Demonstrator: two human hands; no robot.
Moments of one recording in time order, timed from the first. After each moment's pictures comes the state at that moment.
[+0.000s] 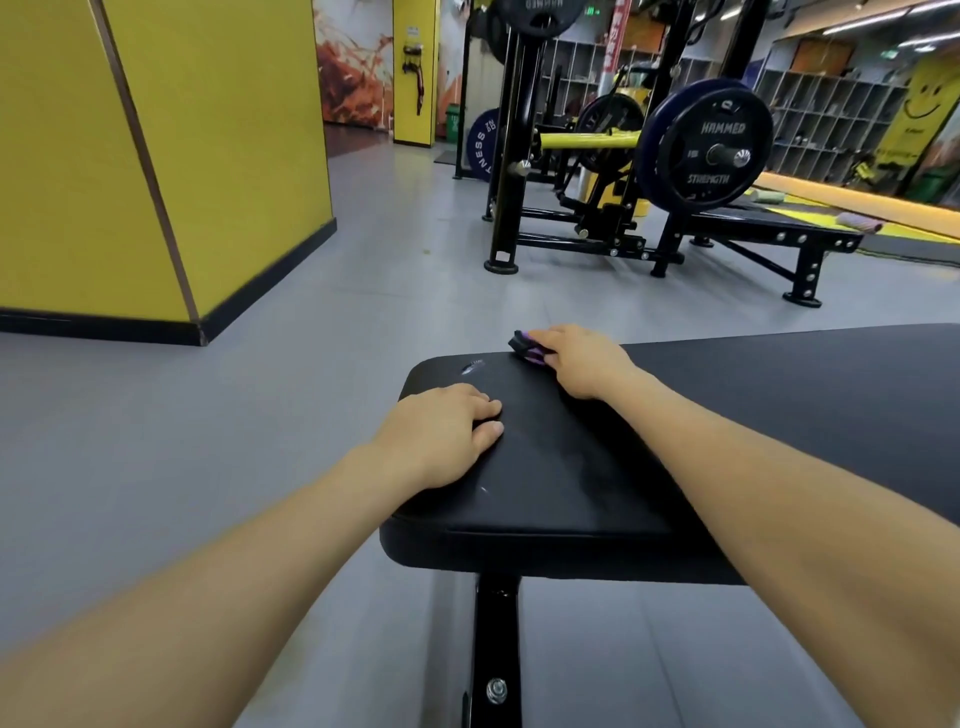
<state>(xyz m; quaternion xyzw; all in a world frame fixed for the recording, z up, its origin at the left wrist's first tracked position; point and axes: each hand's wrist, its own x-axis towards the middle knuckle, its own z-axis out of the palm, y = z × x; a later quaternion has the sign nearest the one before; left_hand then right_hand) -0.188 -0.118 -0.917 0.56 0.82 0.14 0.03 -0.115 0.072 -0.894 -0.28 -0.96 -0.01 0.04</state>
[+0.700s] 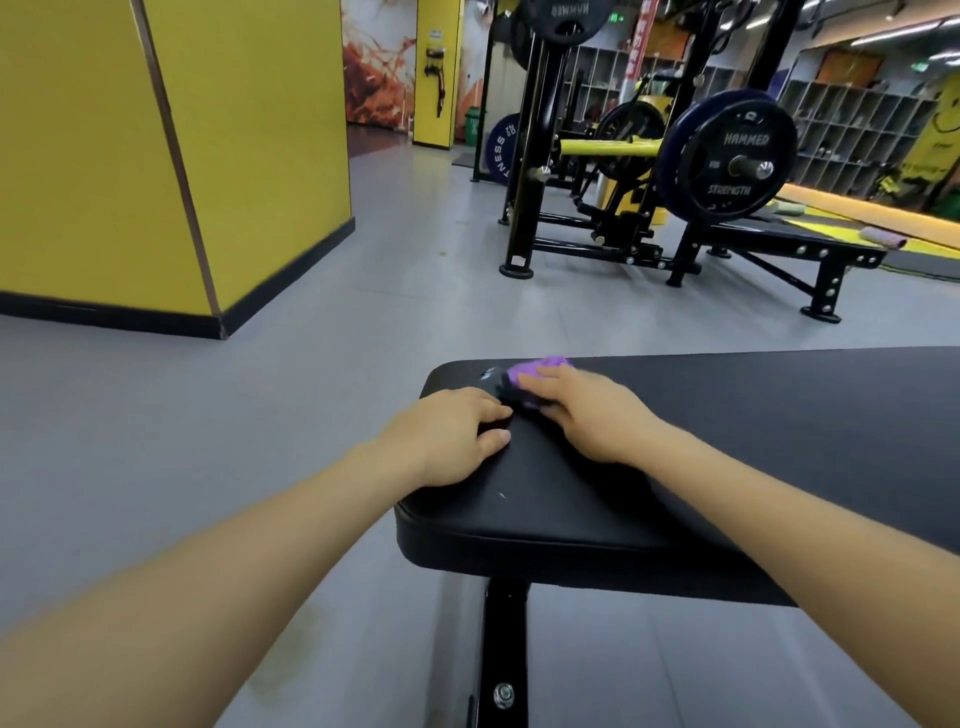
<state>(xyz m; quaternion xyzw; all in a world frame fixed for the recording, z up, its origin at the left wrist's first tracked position) -0.201 -0.124 -0.917 0.56 0.81 0.16 0.07 -0.086 0.020 -0.898 -0.20 -0.98 0.00 0.03</state>
